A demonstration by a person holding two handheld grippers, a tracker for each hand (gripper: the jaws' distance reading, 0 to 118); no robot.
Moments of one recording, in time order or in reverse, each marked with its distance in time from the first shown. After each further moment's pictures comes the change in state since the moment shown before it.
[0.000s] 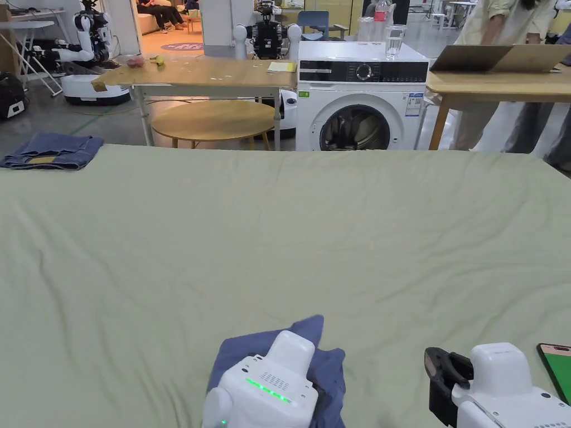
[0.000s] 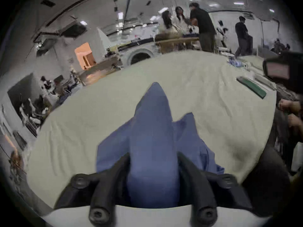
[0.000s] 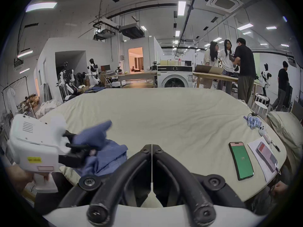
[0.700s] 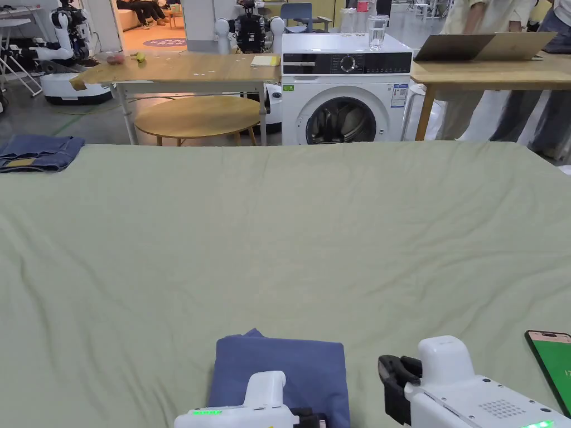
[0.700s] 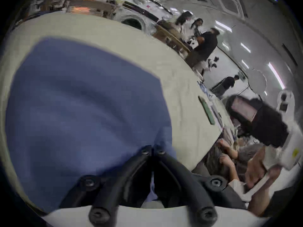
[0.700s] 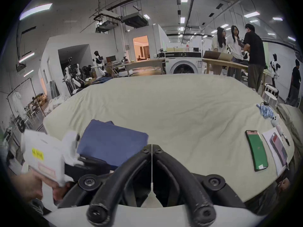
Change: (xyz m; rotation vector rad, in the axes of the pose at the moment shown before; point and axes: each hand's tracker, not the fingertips) left arm -0.021 -0.051 -0.022 -0.124 -0.519 0.514; right arm -0.024 -0.003 -0.028 -0.144 0.117 -0.039
